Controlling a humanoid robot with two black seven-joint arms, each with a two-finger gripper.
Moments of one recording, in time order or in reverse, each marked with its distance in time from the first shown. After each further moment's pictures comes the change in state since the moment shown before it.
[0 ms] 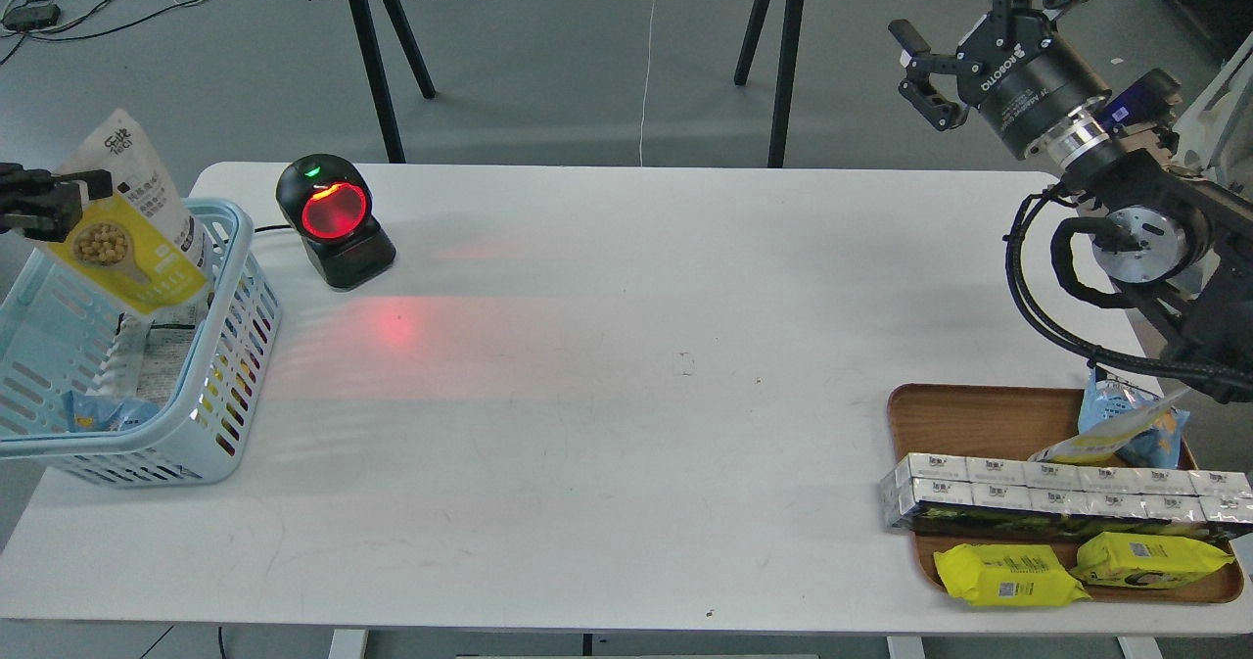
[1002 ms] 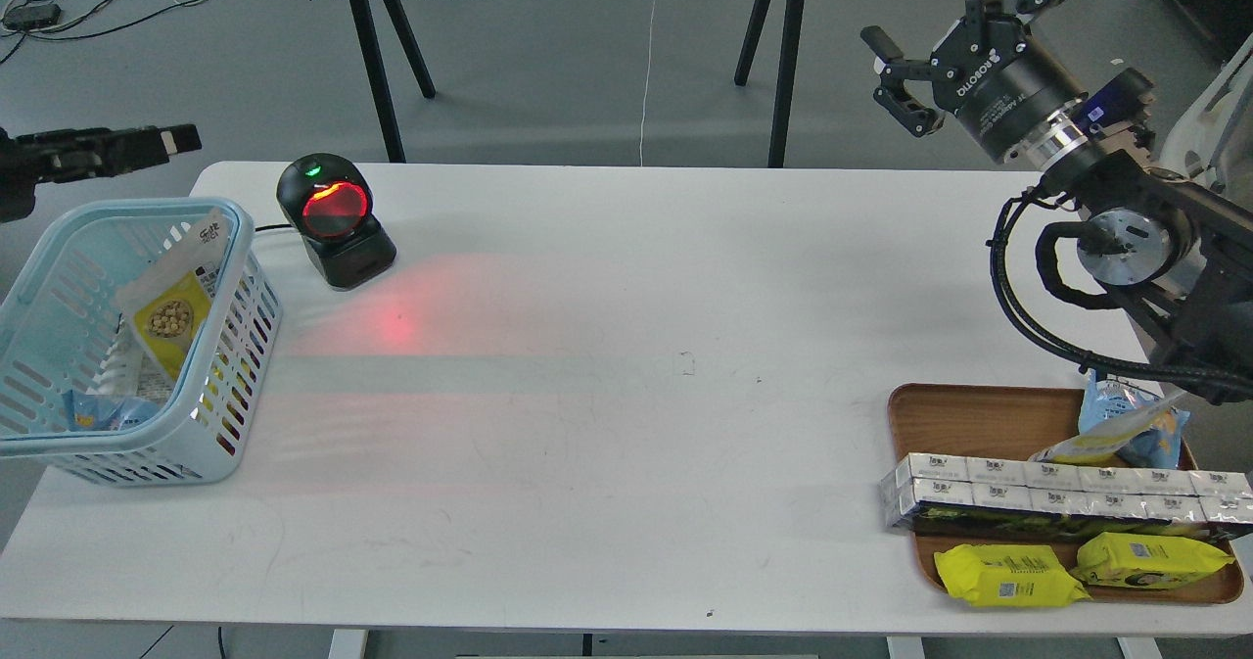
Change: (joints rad) left arm 0.072 -0.090 -0.338 -0.017 -0.364 -0.217 0.000; right arm 0.025 -0.002 -0.018 0.058 -0.012 0.000 0.000
